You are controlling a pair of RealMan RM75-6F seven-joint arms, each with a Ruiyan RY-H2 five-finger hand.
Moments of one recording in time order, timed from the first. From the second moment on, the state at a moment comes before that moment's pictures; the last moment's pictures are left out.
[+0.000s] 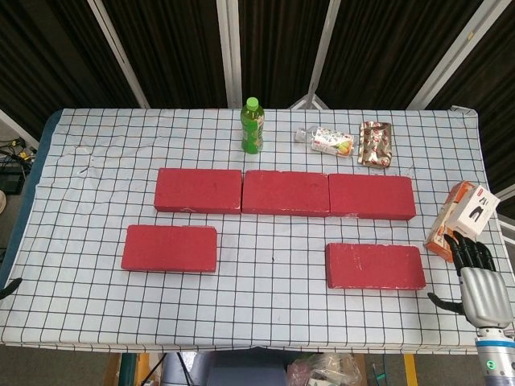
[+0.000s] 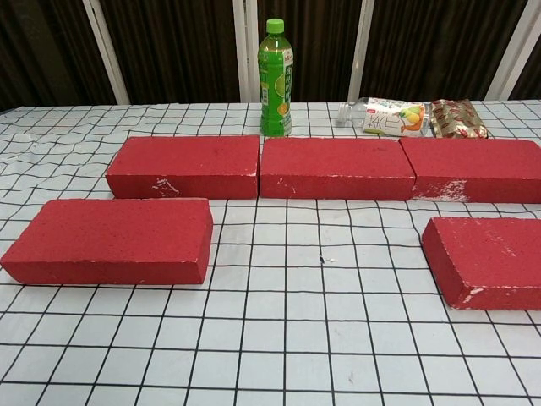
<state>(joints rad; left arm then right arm) -0.01 -1.03 -0.07 -1.62 1.48 1.59 -0.10 0.08 -1.05 0.06 -1.78 -1.38 1.39 -0.10</state>
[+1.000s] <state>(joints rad) 0.00 -1.02 -0.07 -1.63 1.47 1.59 -0.10 0.41 -1.05 0.08 -2.01 -0.85 1.04 -0.55</state>
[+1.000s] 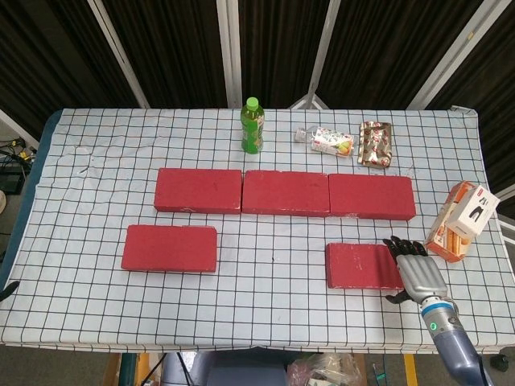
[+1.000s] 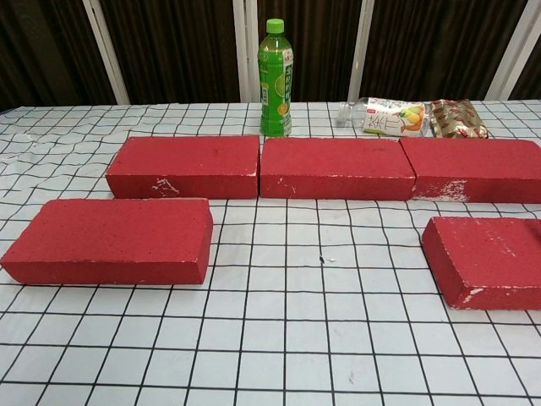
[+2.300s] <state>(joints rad) 0.00 -1.03 -0.08 -1.62 1.46 1.58 -0.08 0.59 -1.21 0.03 -1.90 -0.64 1.05 -0.64</state>
